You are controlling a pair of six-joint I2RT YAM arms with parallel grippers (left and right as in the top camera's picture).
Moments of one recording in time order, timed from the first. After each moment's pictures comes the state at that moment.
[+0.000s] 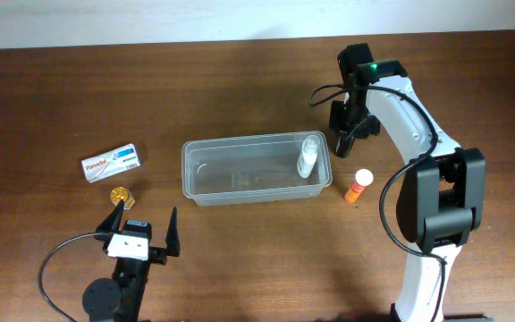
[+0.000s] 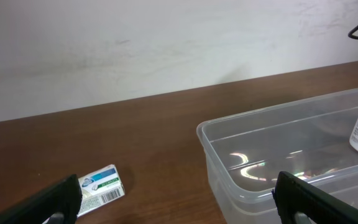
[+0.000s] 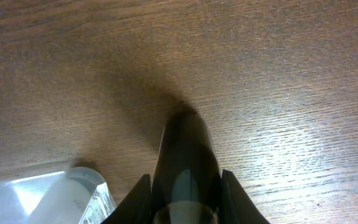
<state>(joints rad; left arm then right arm) 0.09 0.01 0.01 -0.06 0.25 0.11 0.14 2.15 1.79 -1.10 0.03 0.33</state>
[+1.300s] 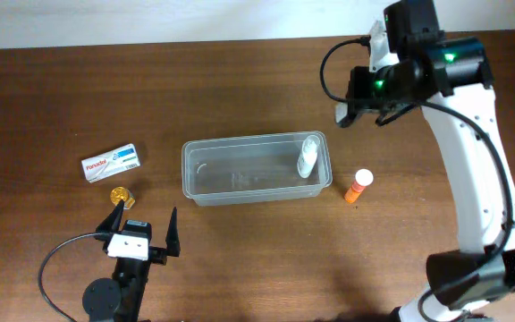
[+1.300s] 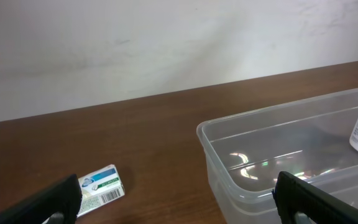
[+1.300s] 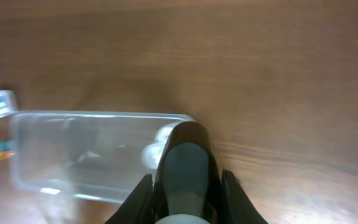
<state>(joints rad) 0.09 0.01 0.01 -0.06 0.25 0.11 0.16 1.79 2.03 -1.34 -0.21 0.18</state>
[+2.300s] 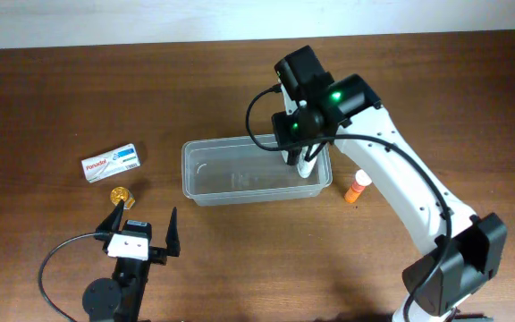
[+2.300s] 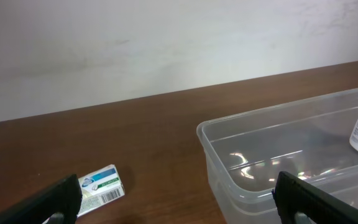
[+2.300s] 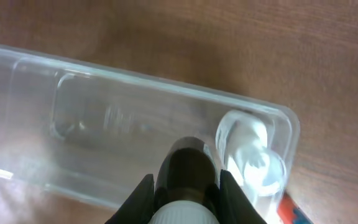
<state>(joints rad) 0.09 0.01 0.01 -0.06 0.25 0.11 0.49 1.83 1.76 -1.10 -0.01 0.26</state>
